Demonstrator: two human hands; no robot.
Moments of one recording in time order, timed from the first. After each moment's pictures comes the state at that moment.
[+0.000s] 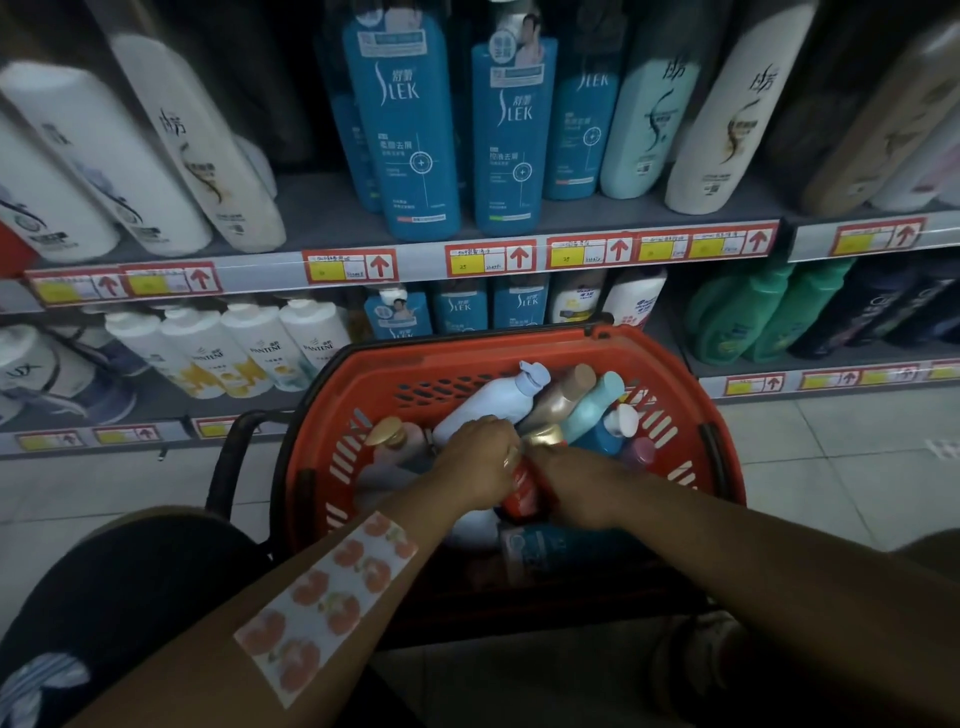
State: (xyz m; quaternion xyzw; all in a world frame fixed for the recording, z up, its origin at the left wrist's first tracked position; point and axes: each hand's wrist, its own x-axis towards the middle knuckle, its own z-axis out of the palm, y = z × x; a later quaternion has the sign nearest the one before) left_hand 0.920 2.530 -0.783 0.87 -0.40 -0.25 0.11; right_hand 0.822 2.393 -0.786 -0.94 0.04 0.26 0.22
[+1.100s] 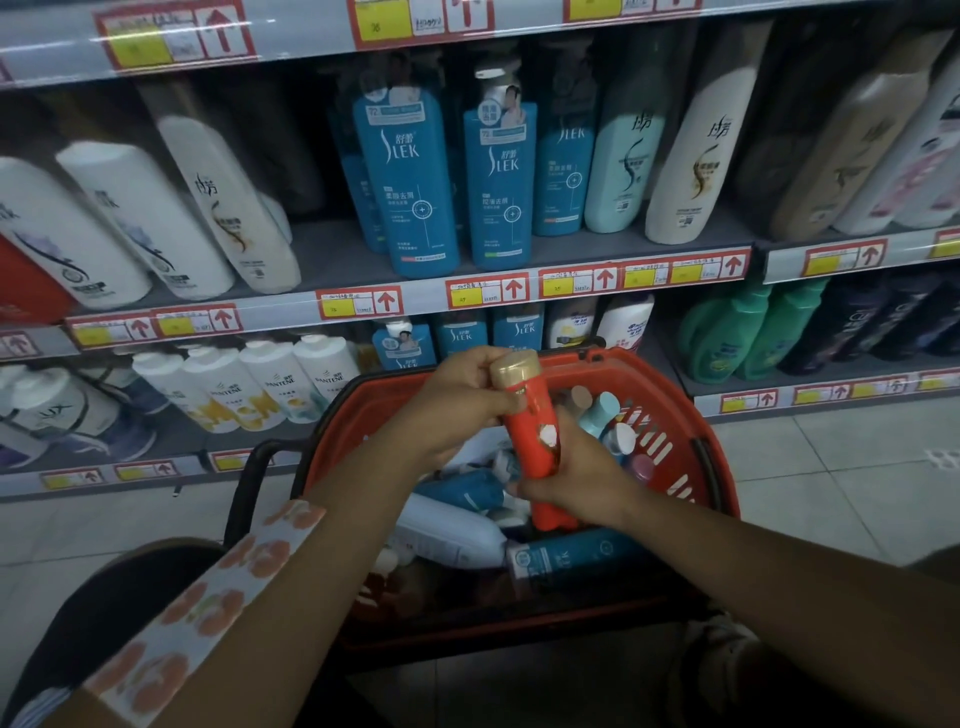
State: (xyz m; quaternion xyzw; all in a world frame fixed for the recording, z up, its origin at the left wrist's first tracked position) left_hand 0.939 2.531 -0.684 0.70 -0.20 -0.38 0.57; right_hand 0.814 2.407 -0.759 -0.83 0.17 0.00 0.53
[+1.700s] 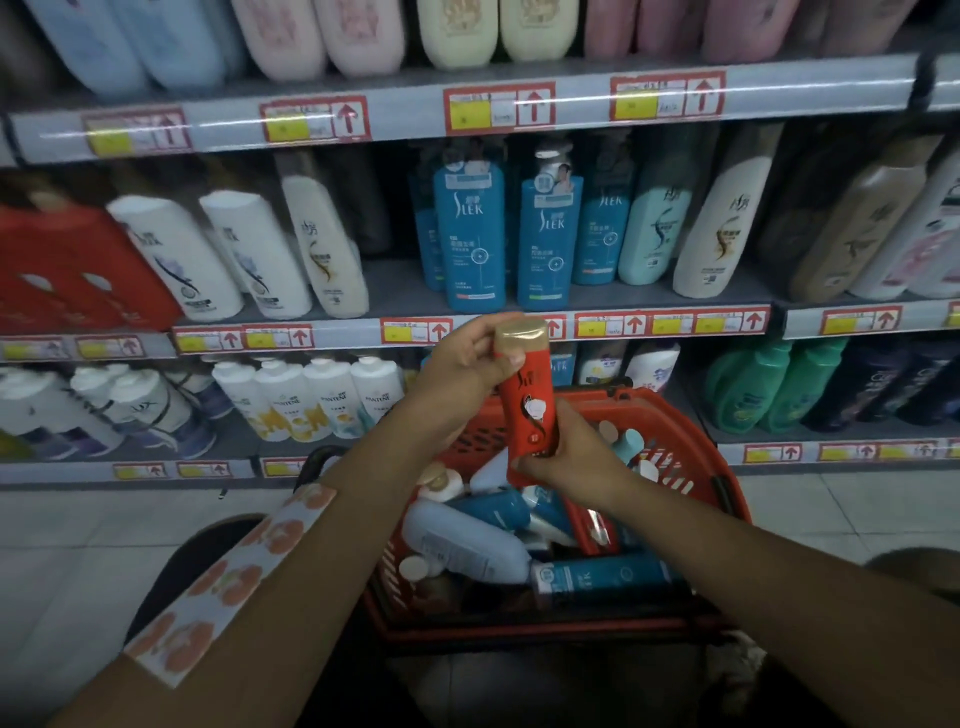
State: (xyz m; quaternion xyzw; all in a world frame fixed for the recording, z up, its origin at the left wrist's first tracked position) left_hand 0.945 2.565 -0.630 0.65 -0.25 -0.25 0.68; right_hand 0.836 2.437 -0.697 -0.82 0.14 -0.02 0.56
